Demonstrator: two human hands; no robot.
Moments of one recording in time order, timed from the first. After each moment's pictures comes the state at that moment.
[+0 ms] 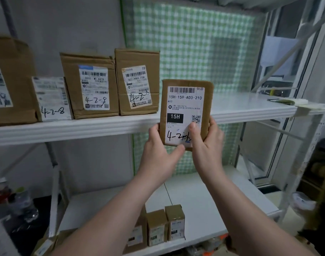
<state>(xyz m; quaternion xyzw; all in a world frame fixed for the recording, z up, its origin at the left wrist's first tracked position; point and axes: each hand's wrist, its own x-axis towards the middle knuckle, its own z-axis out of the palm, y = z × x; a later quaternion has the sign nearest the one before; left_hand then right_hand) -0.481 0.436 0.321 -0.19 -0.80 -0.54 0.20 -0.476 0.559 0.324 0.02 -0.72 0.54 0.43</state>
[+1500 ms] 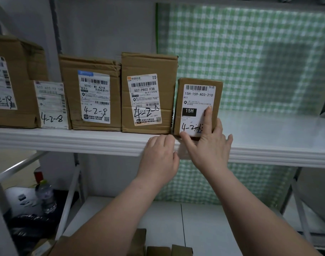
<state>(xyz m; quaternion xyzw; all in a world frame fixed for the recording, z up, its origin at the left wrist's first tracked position) -0.620 0.468 0.322 -0.13 -0.88 -0.13 0.45 -0.661 0.601 0.342 0.04 -0.90 0.23 0.37</state>
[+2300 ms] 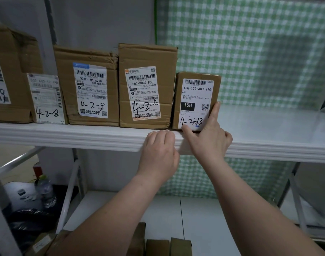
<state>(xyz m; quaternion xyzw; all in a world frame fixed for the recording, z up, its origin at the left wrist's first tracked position) -0.627 0.471 0.315 -0.14 -0.86 -0.10 0.48 -0.678 0.596 0.343 0.00 -0.87 0.30 0.40</state>
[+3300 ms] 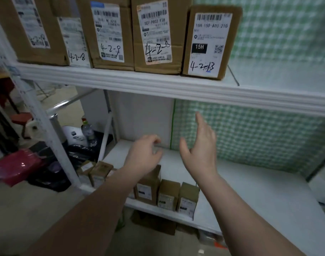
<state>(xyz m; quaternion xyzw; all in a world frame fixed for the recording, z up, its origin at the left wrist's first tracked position) -0.526 0.460 0.213 0.06 -0.93 -0.28 0.21 -0.569 0.615 0.221 0.22 -0.85 0.42 0.23</state>
